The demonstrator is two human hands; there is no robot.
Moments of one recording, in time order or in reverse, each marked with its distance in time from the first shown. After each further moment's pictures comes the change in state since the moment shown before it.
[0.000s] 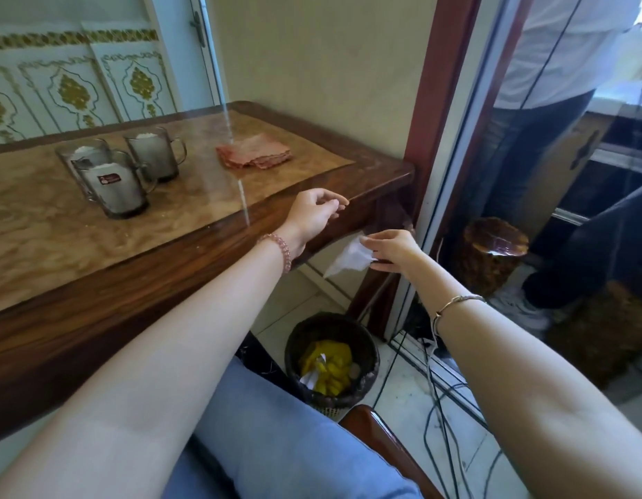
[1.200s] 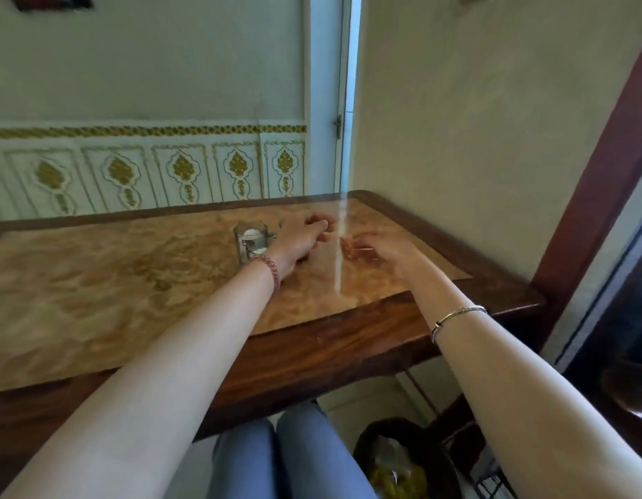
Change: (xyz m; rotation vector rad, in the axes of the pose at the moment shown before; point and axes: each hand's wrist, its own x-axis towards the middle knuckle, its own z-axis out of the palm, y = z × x) left_hand 0.002 0.065 -0.214 0.004 0.397 -0.044; right_hand -0.020 -0.218 0.171 0.006 -0.417 -0.267
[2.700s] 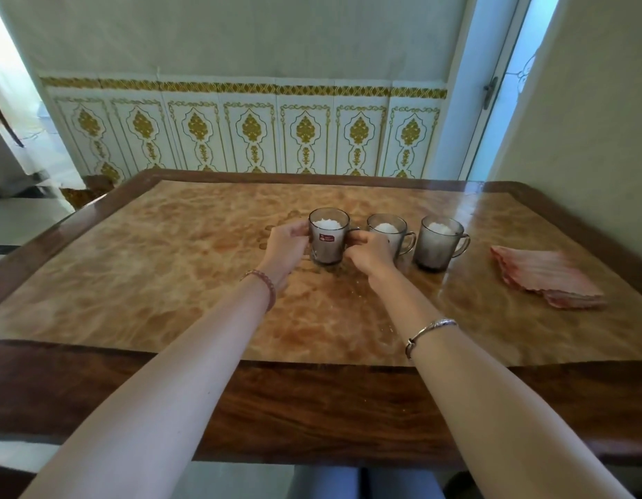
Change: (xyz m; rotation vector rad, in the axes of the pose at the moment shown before) left_hand 0.006 -0.095 -0.191 0.070 0.462 -0.223; right_hand 0.082 0.016 0.262 -0.219 -0.194 -0.140
